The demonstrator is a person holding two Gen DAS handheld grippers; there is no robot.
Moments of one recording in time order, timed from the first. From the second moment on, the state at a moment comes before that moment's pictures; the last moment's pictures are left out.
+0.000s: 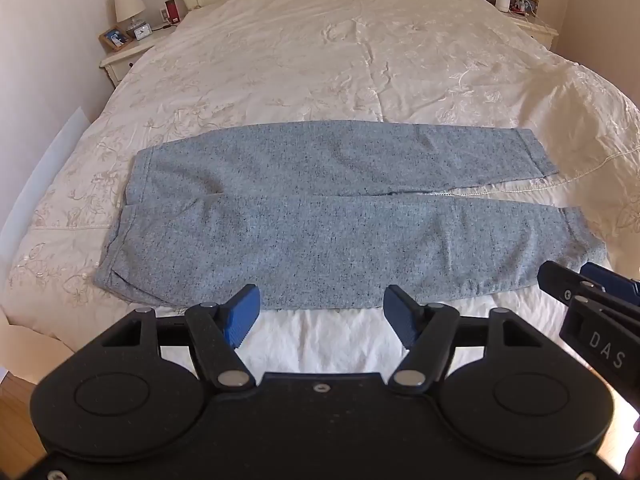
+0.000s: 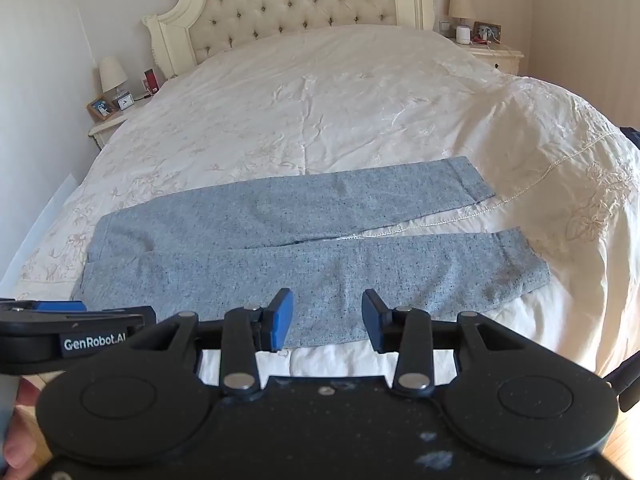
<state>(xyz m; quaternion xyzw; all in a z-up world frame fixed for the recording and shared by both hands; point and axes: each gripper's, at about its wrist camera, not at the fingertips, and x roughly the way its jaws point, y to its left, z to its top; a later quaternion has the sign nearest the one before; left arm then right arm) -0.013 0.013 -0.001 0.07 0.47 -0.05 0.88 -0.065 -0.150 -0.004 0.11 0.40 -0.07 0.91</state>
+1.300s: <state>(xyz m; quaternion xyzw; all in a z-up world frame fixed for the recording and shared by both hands) -0.008 0.018 -0.006 0.07 0.48 -0.05 0.87 -0.060 -0.150 -0.006 0.09 0.40 -0.05 0.91</state>
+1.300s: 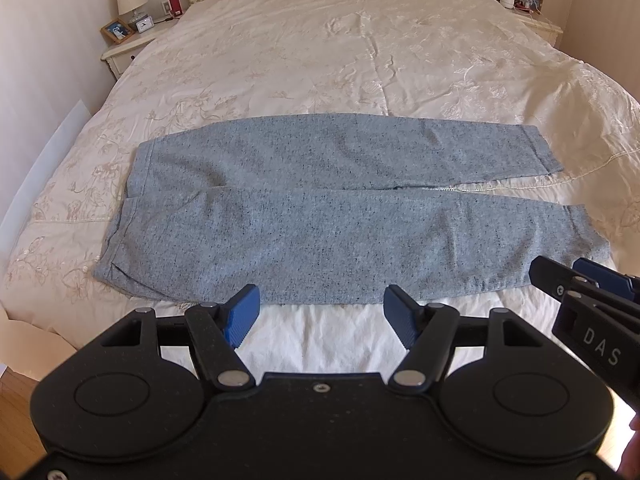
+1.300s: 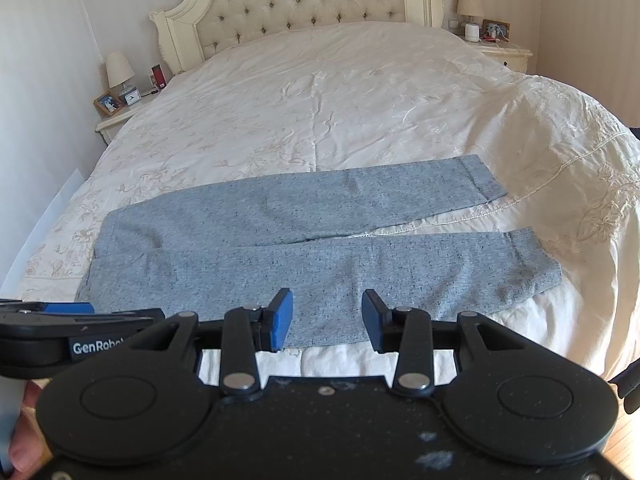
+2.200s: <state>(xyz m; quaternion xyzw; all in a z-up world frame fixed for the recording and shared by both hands) 0.048 0.076 -0.066 0.07 0.57 -0.02 0.82 -0.012 -0.148 -0.072 0.15 0.50 -0.04 0.85</state>
